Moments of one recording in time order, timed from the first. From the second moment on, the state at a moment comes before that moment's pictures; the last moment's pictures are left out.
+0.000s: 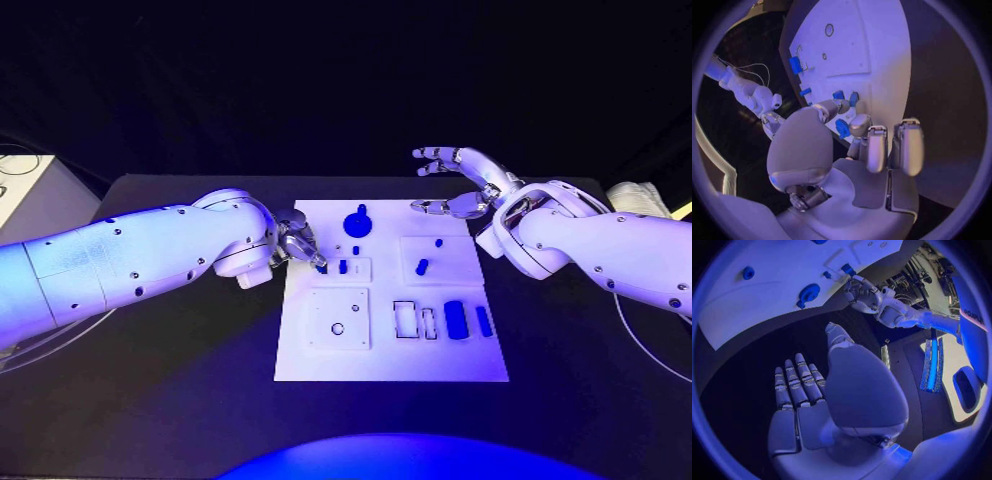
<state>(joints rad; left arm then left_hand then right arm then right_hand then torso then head) 1.31 -0.65 -0.15 1.39 -0.92 0.03 -0.51 1.16 -0.25 0.68 0.13 0.56 0.91 0.07 0.72 0.60 1.31 -0.02 1.22 0.93 1.47 -0.07 1.56 1.31 0.06 1.45 0.04 1.49 1.31 1.30 -0.83 -0.16 1.43 -1.01 -0.53 0.17 1.51 -0.19 0.04 0.29 0.39 0.48 0.16 0.06 0.13 0.73 0.25 0.06 0.06 0.52 0.24 0.05 0.08 0.14 0.26 0.29 0.08 0.06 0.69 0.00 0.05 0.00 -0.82</state>
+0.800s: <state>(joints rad) 1.31 -0.63 -0.15 1.37 -0.93 0.05 -0.51 1.16 -0.25 0.68 0.13 0.55 0.91 0.07 0.72 0.61 1.31 -0.02 1.22 0.93 1.47 -0.07 1.56 1.31 0.06 1.45 0.04 1.49 1.31 1.30 -0.83 -0.16 1.43 -1.01 -0.53 0.17 1.51 -0.19 0.04 0.29 0.39 0.49 0.16 0.06 0.13 0.73 0.25 0.06 0.06 0.52 0.24 0.05 0.08 0.14 0.26 0.29 0.08 0.06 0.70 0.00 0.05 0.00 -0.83</state>
